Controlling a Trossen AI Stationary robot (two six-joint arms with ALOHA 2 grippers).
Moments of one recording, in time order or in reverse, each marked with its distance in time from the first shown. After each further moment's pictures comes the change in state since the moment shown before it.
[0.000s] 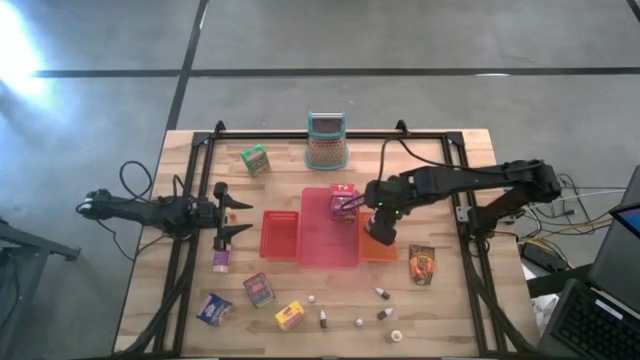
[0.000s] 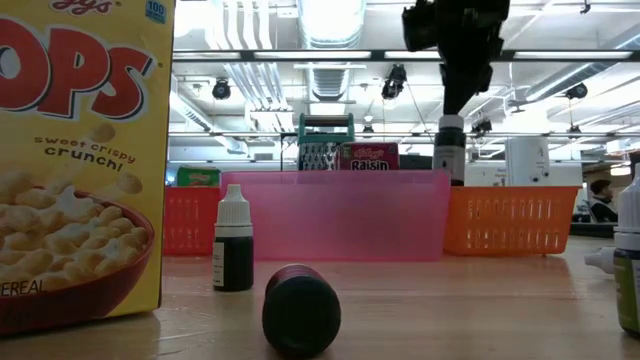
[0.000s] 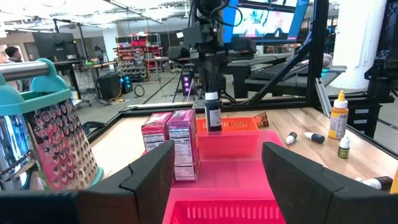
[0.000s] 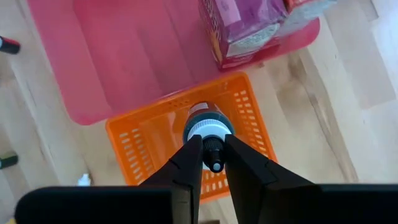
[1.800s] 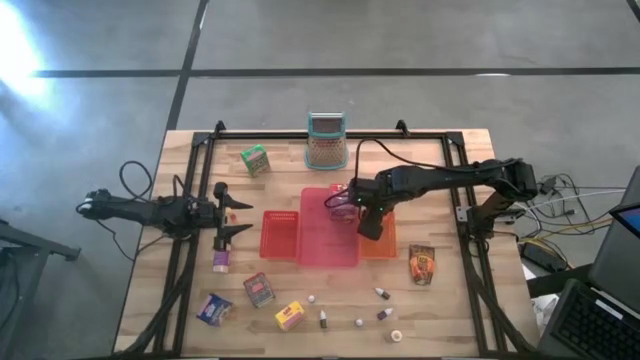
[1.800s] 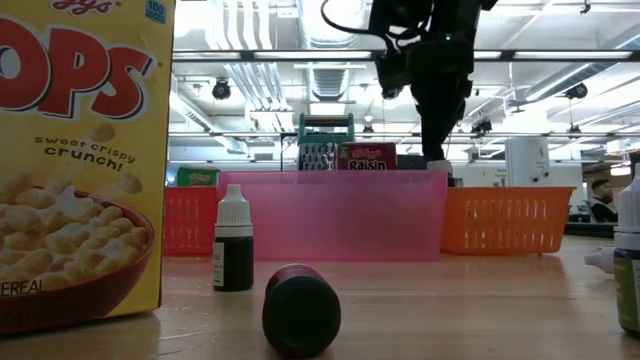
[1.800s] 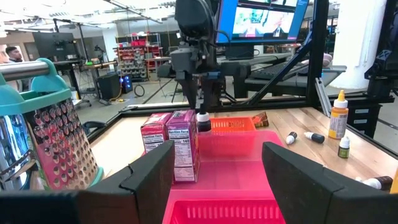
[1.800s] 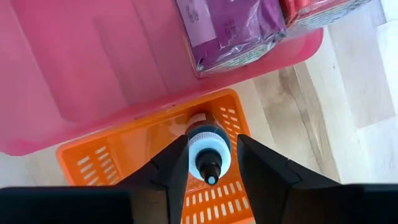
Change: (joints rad) left arm 0.000 0.000 0.000 0.000 0.000 0.000; right arm -0.075 0.145 0.022 0.042 0.001 -0.090
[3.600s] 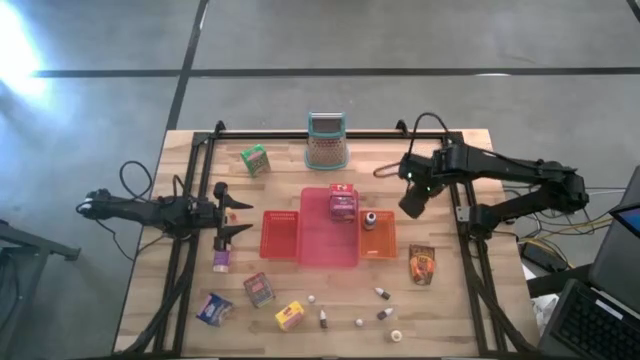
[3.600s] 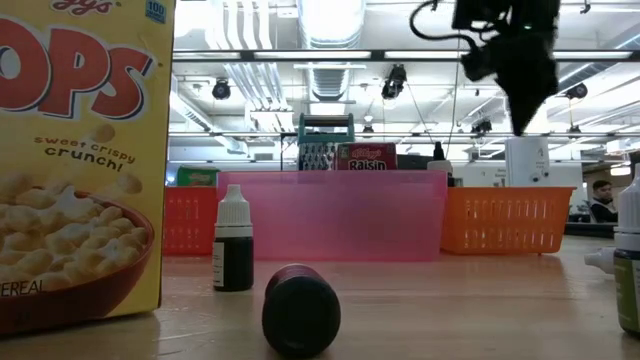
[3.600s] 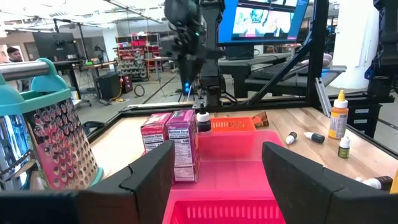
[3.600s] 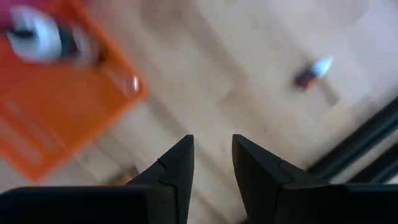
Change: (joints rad) left arm 0.000 0.000 0.000 0.000 0.000 0.000; right arm -0.171 -0.422 -0.231 -0.304 0.061 0.135
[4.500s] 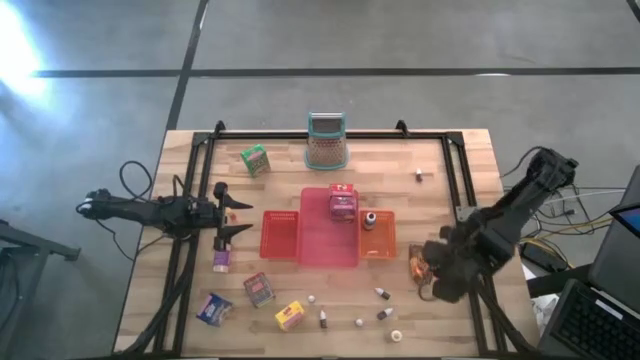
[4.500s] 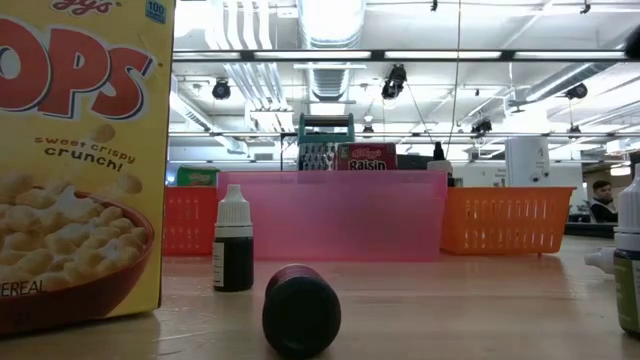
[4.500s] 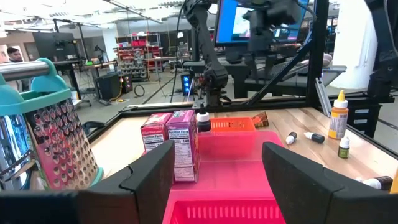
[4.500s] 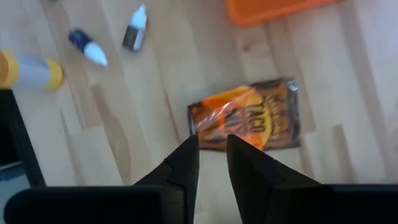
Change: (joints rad) left arm 0.000 0.000 0.000 0.000 0.000 0.000; right arm 1.062 0.010 -0.086 0.153 0.089 0.674
